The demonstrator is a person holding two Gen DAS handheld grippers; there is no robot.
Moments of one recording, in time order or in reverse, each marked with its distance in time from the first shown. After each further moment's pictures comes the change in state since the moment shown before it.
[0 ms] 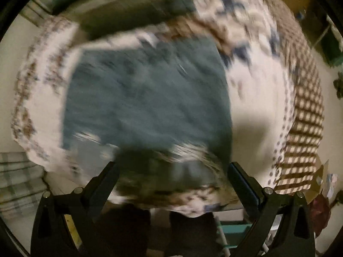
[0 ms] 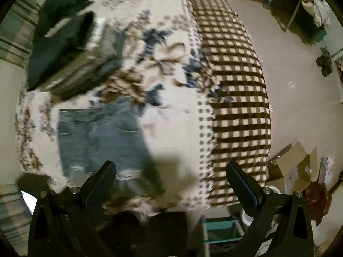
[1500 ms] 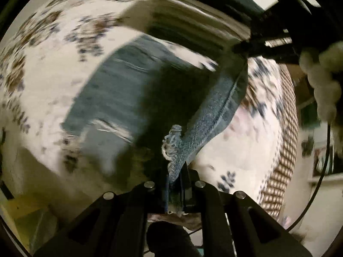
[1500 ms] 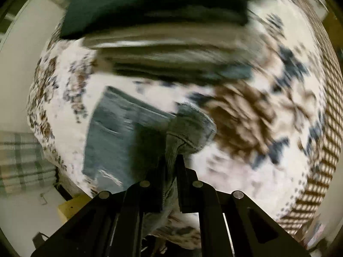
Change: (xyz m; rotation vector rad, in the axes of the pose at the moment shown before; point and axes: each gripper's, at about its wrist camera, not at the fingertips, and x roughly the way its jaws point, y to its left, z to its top) left arm -0.069 0.270 -0.045 -0.367 -0.246 -0.297; right arm 0.084 0.313 0.033 -0.420 0.078 0.123
